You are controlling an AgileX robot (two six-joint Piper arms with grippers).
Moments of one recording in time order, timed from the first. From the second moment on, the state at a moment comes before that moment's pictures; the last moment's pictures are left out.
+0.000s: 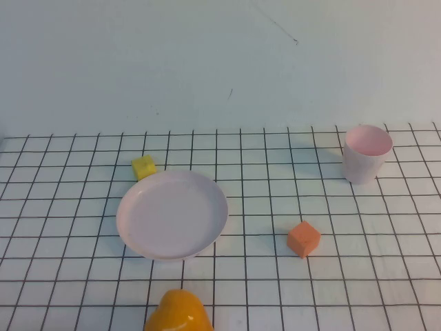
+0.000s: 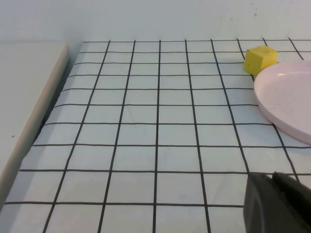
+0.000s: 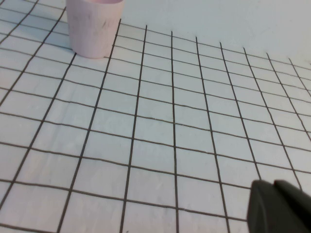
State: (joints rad) right arm -0.08 -0.01 0.03 0.01 0.43 -0.26; left arm 0.01 -0.01 0.02 -0.03 0.38 -0.04
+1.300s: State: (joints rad) right arm -0.08 -0.01 0.03 0.03 0.42 -0.29; left arm 0.01 -0.01 0.02 -0.03 0.38 -0.04
